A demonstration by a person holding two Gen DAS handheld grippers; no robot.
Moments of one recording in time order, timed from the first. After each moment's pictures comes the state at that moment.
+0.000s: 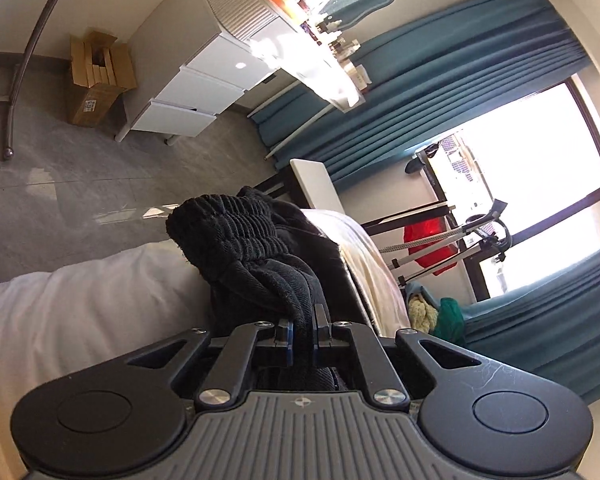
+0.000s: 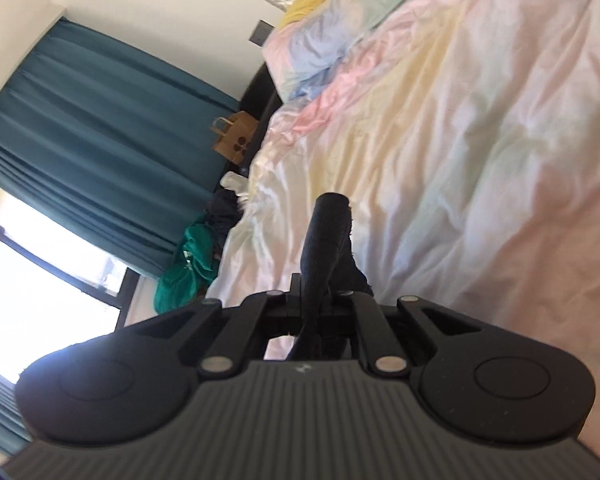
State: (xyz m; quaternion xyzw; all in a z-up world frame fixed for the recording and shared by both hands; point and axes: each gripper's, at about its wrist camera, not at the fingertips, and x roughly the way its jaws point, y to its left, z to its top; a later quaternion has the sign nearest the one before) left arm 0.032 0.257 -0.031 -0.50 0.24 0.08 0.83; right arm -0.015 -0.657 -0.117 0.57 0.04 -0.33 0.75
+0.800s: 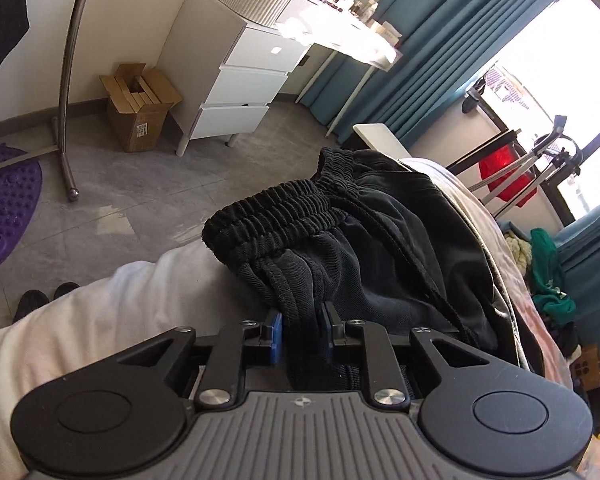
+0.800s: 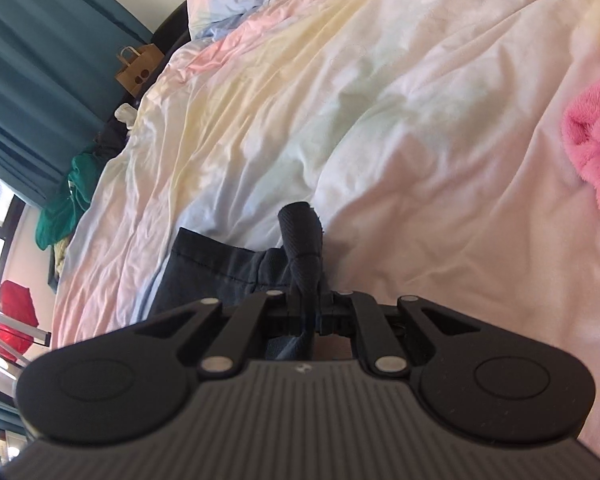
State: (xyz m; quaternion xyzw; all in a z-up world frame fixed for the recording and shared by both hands) left arm -0.003 0.226 -0.063 -0.34 0.34 0.15 0.86; right arm -0.017 -0.653 -0.142 0.48 0.20 -0.41 0.75
